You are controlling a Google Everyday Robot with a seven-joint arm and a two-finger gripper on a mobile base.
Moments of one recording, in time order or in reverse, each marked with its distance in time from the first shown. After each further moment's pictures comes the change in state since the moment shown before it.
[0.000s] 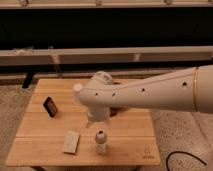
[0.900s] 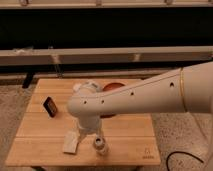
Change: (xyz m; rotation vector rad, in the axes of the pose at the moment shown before) arm 0.058 0.038 0.005 -0.007 0.114 -0.086
